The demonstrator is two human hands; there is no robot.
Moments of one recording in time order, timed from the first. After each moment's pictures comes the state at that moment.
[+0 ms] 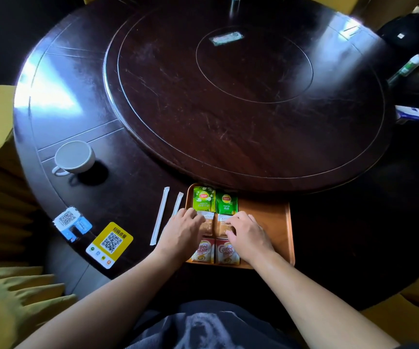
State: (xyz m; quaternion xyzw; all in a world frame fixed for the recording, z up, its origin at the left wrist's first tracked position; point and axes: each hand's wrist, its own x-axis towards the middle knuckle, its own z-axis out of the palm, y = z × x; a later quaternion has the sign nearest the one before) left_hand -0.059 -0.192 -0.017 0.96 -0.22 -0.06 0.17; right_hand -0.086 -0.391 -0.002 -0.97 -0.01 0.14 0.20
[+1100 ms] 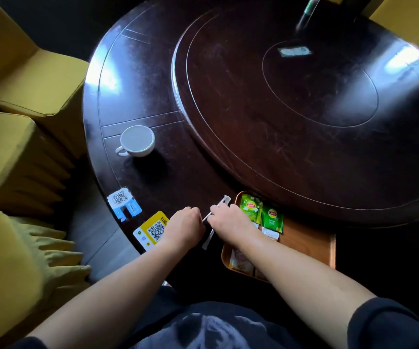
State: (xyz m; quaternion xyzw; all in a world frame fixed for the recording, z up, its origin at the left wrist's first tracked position) left_hand -0.042 -0.096 -0.022 0.96 0.03 -0.16 0.23; right_hand -0.014 -0.241 -0.004 -0.90 -0.38 0.13 -0.15
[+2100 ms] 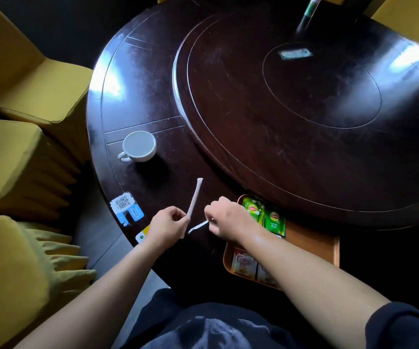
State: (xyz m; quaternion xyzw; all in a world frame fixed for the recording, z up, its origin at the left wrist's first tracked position) left_hand -0.046 -0.057 0.008 0.86 0.23 -0.15 0.43; right_hand -0.002 -0.240 0.014 -0.93 -0.32 0.13 0.12
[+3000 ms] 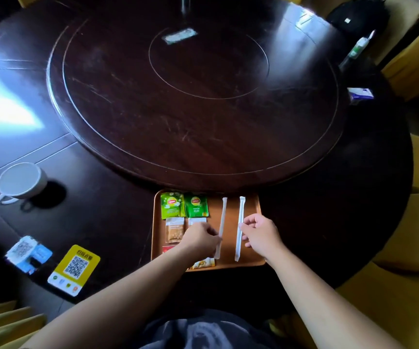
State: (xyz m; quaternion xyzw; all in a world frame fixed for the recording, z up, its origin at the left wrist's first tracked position) left_hand -0.058 -0.306 0.014 0.81 0.05 -0.41 0.42; right_hand -0.105 -0.472 0.018 -0.80 0.37 0.13 0.46
